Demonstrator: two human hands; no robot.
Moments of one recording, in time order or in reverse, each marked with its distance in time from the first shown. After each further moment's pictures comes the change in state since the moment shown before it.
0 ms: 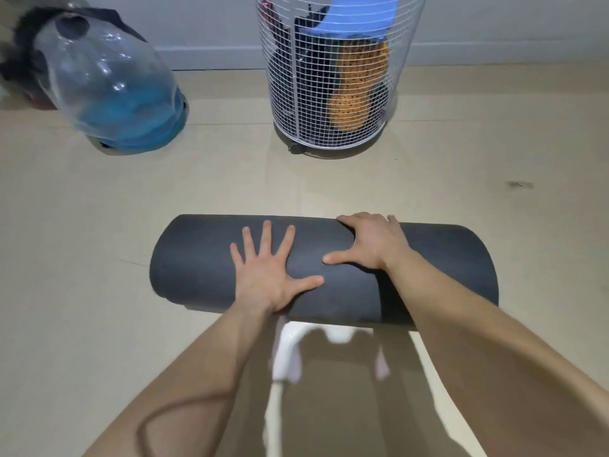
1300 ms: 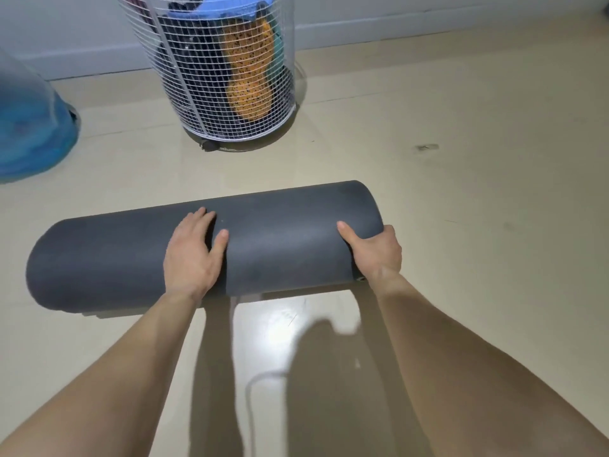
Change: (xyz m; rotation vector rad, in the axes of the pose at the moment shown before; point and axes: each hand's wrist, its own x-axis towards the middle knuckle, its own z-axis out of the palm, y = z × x) left_hand 0.036 0.024 0.015 -0.316 0.464 0.117; right_hand -0.080 0.109 0.064 0.998 0.512 0.813
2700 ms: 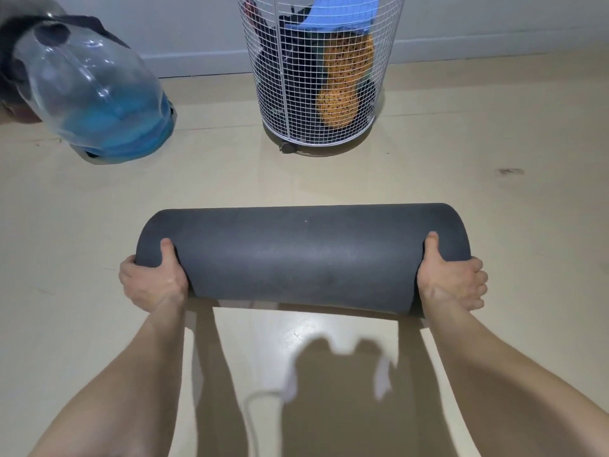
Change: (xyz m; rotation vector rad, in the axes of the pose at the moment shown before) left_hand -0.022 -0.160 -0.060 -0.368 0.557 -1.005; right_hand -0.025 -0.010 0.047 -0.144 0.410 0.173
